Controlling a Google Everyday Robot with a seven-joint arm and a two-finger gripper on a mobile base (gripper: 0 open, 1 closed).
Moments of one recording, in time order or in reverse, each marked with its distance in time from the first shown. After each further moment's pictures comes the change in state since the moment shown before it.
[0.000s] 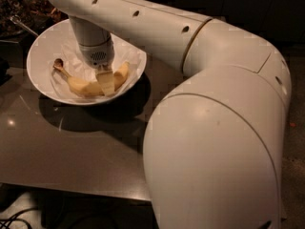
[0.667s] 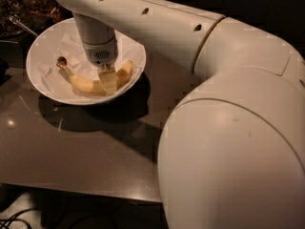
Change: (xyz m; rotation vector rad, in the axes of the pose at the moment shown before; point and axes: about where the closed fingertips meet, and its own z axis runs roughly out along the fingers) arm 0.003 0.003 -0.009 0.038 -0.026 0.009
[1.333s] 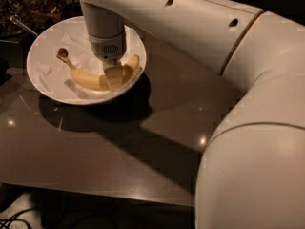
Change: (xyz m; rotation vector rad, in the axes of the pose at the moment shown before) arm 0.017 0.019 -0.030 0.062 -0.035 0.005
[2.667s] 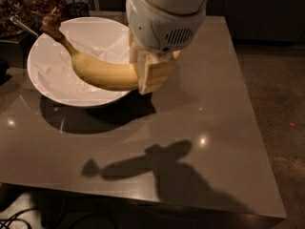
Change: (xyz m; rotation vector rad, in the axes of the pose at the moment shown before) arm 0.041 0.146 -0.157 0.270 -0.147 -0.147
